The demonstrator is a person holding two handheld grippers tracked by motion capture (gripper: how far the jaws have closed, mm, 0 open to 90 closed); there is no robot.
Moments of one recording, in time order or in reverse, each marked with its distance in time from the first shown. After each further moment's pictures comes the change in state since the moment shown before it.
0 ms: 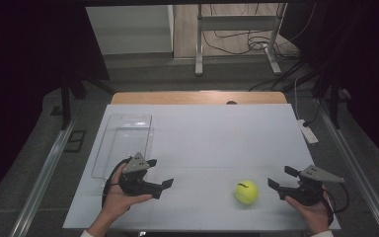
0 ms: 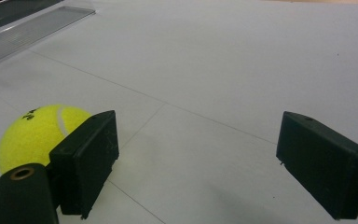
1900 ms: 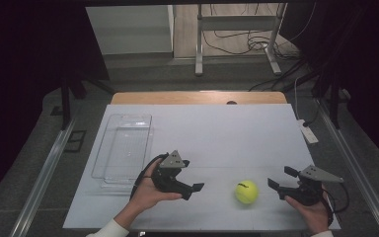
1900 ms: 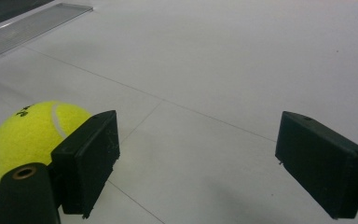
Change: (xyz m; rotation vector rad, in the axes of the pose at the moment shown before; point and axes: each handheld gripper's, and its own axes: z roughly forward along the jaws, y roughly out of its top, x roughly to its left) left arm -0.037 0.041 0.058 0.064 -0.175 0.111; right arm -0.001 -0.002 0.002 0.008 -0.005 -0.002
